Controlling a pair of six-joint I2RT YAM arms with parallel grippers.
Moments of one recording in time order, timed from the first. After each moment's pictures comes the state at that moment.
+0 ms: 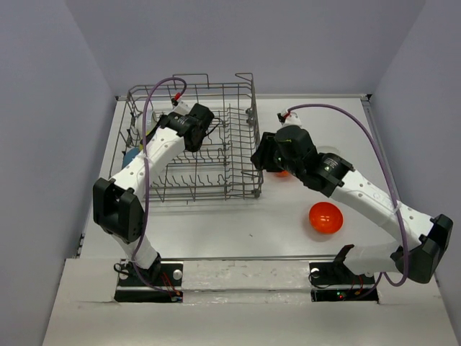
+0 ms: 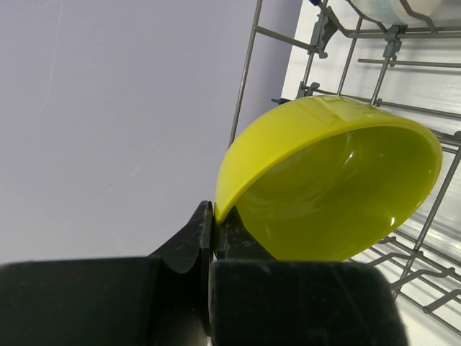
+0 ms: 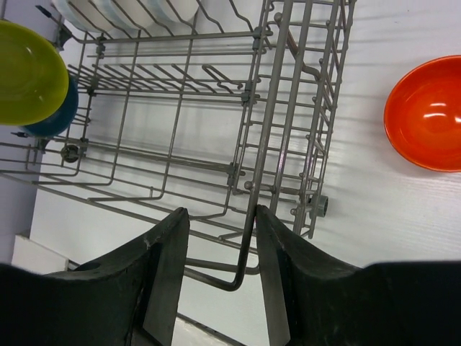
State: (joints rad) left arm -0.50 1.67 1.57 -1.22 -1.17 -0.23; right arm 0.82 1.28 1.28 -0.53 0.27 0.69
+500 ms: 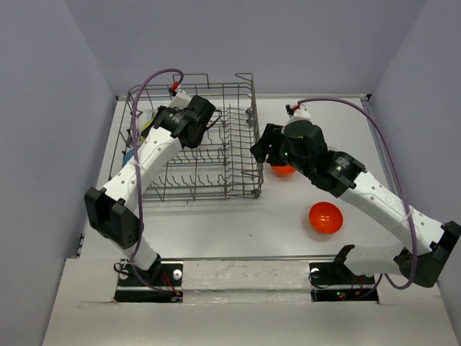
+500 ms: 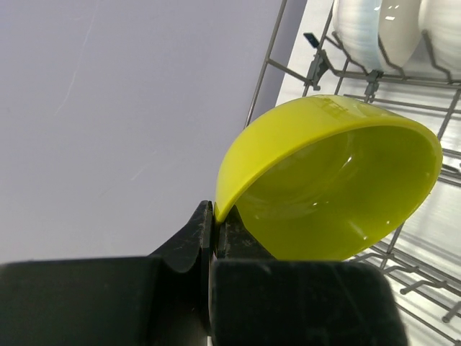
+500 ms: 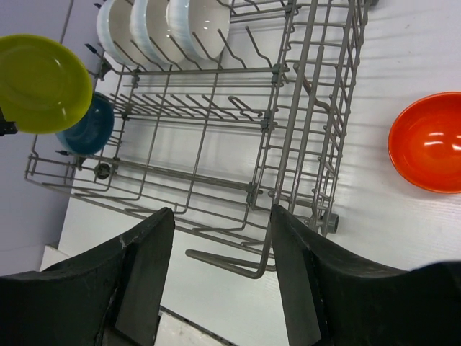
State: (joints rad) left arm -0.54 1.62 1.67 -1.25 -1.18 -0.27; right arm 0.82 1.24 1.34 -0.54 0.29 0.68
